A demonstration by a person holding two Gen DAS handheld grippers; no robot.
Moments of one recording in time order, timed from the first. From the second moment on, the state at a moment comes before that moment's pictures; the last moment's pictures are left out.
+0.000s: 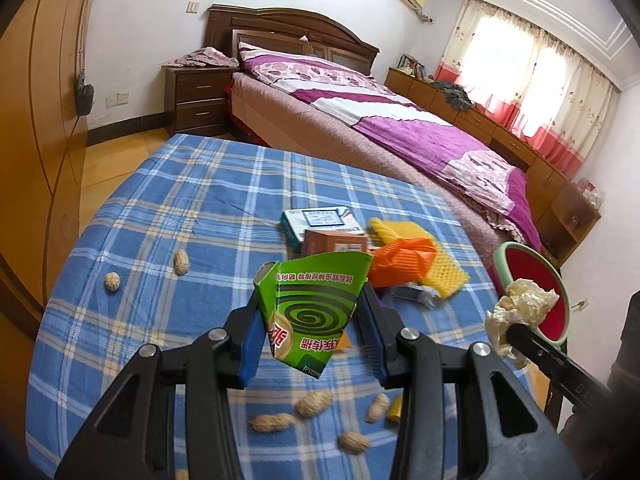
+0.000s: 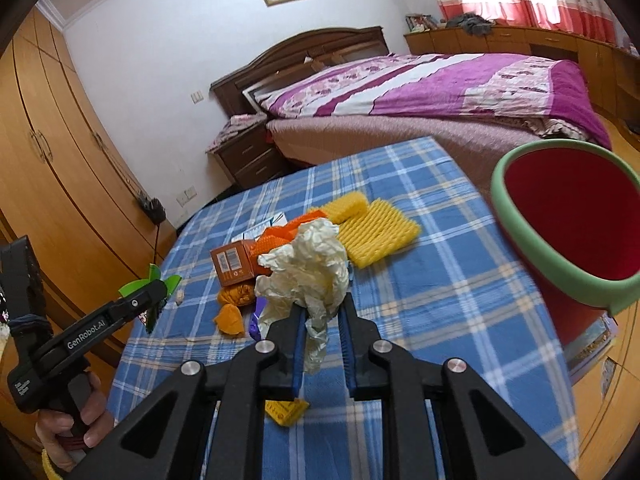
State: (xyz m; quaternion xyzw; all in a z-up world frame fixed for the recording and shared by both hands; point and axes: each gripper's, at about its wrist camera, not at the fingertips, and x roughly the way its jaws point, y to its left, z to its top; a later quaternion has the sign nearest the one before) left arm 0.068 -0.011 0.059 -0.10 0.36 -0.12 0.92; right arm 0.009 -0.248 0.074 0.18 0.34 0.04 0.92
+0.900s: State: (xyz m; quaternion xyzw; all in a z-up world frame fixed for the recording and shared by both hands) left arm 0.065 -0.127 0.086 -0.05 0.37 -0.22 0.90; right arm -0.044 -0.344 0.100 0.24 0.27 -0.02 0.93
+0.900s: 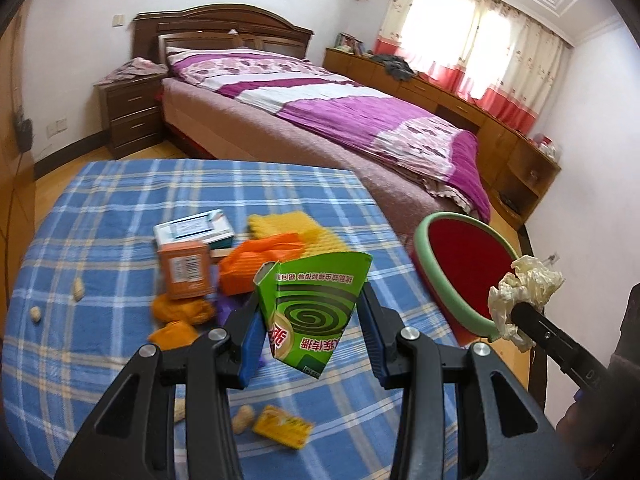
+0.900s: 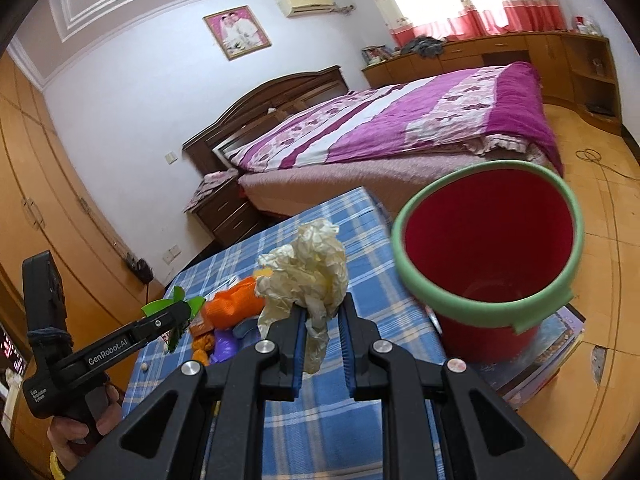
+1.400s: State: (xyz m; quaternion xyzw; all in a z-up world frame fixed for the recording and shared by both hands) left arm 0.078 -0.232 0.085 0.01 0.37 -0.29 0.88; right arm -0.050 -0.422 0.084 0.28 0.26 -0.09 0.92
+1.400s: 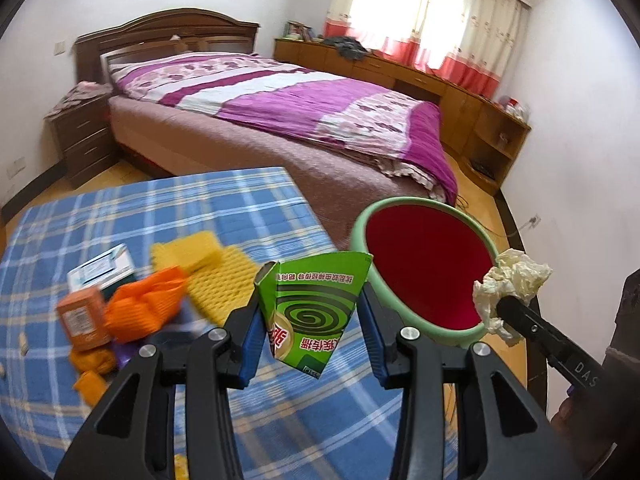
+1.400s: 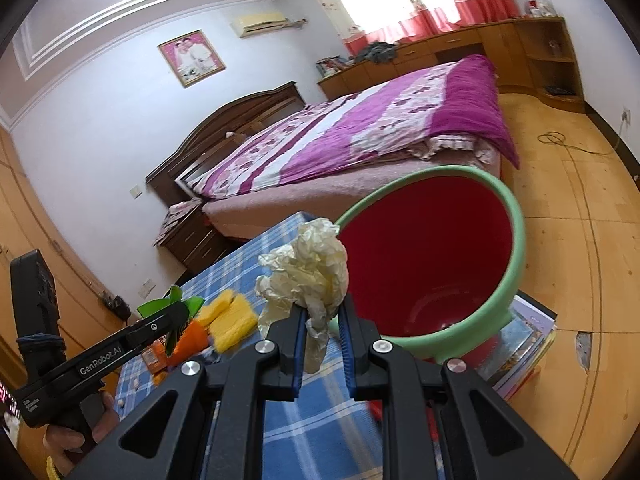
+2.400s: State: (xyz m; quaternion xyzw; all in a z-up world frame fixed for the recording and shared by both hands) left arm 0.112 -0.369 0.039 0.10 0.39 -0.35 0.84; right arm -0.041 -0.496 0.038 0.31 0.29 -0.17 0.89
